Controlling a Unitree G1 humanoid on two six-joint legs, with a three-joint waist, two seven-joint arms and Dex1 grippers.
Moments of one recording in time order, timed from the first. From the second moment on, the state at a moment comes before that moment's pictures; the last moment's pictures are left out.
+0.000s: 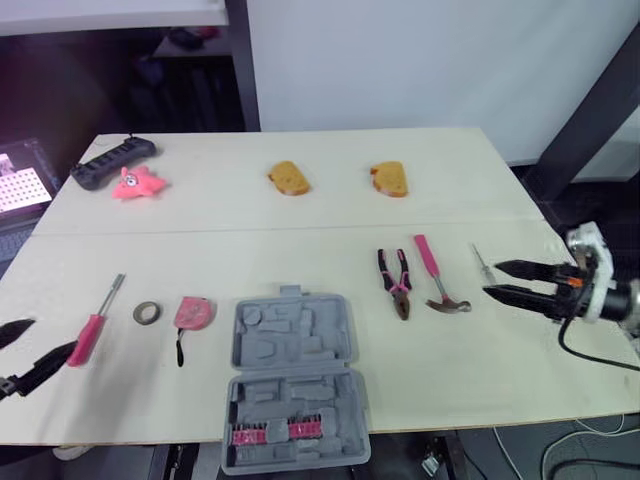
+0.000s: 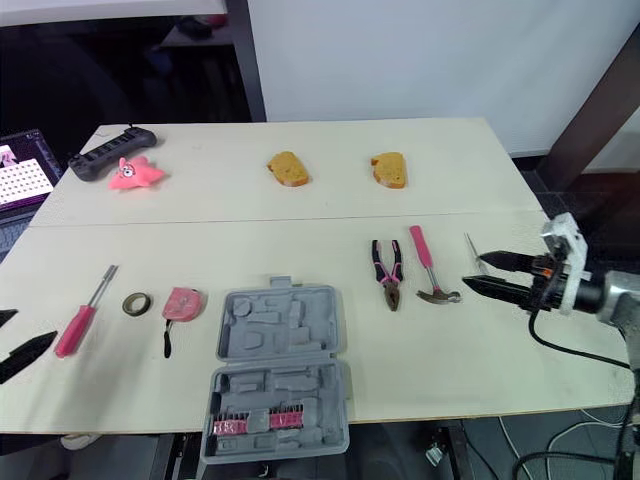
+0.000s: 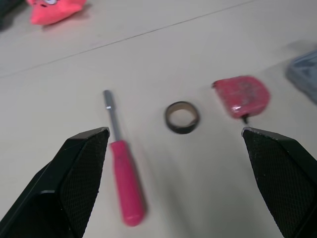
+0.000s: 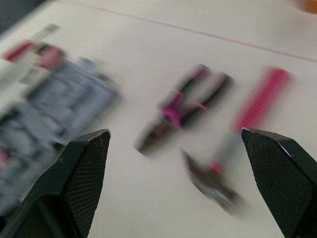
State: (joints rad) left arm 0.43 0.76 0.82 0.05 -0.56 0.18 -1.11; right arm -0.32 -0.96 -0.24 0.16 0.60 0.66 1.34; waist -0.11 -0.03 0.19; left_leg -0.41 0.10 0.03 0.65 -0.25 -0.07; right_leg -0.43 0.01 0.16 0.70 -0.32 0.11
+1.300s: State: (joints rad) left arm 0.28 0.82 0.65 -0.22 -0.65 0.57 -0.64; right arm -0.86 -0.82 0.17 -0.24 0.65 0.93 1.38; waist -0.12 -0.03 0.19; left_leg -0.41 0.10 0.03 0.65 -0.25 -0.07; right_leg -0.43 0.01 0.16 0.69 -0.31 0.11
